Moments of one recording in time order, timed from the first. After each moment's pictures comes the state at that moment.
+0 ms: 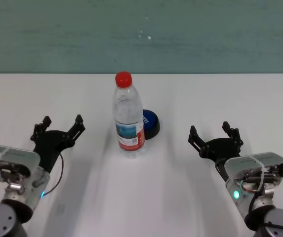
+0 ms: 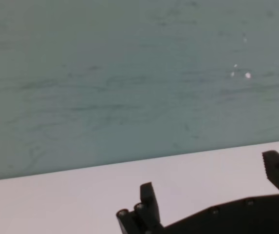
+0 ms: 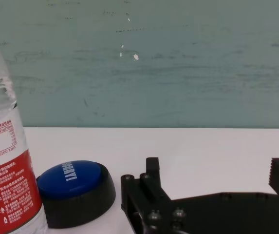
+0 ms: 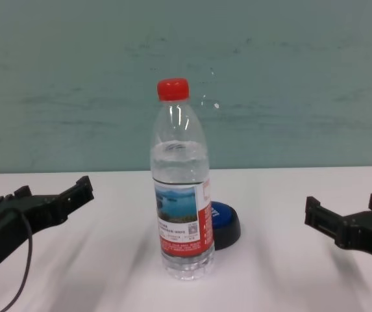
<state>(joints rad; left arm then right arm) 0.01 0.21 0.14 -1.53 -0.14 -0.08 -0.07 -0.06 0.16 -0.26 -1.64 0.19 -0.04 -0.06</state>
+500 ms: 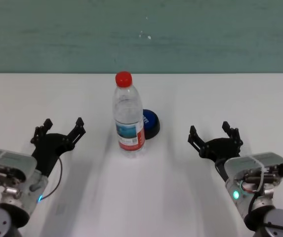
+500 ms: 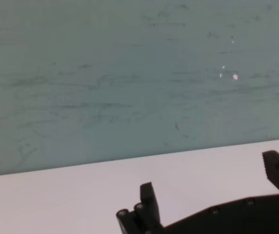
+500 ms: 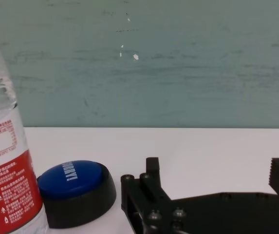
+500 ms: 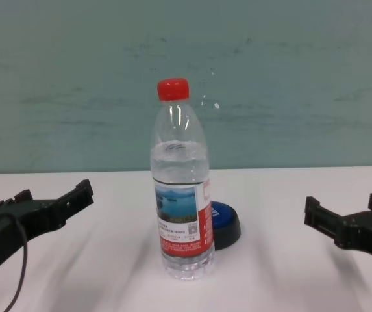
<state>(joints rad) 0.04 0.20 0.11 -1.55 -0.14 -0.09 -0.11 -0.06 0.16 -0.26 -1.64 0.19 -0.04 -0.06</state>
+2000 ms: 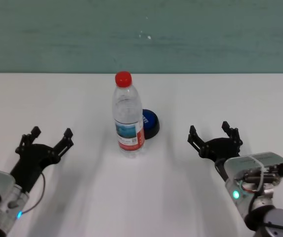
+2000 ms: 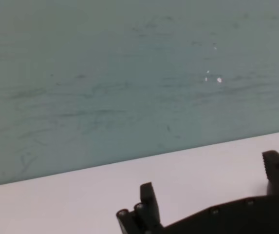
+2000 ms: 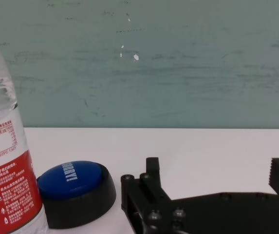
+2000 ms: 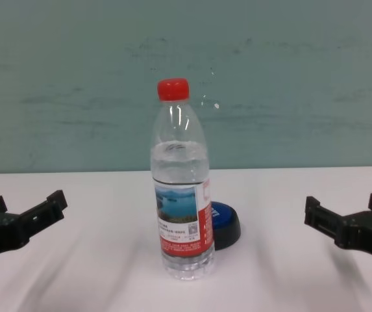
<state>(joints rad) 0.14 0.25 0.04 -1.62 -0.15 -0.14 -0.23 -0.06 0.16 -0.26 -1.64 0.19 -0.04 -0.06</state>
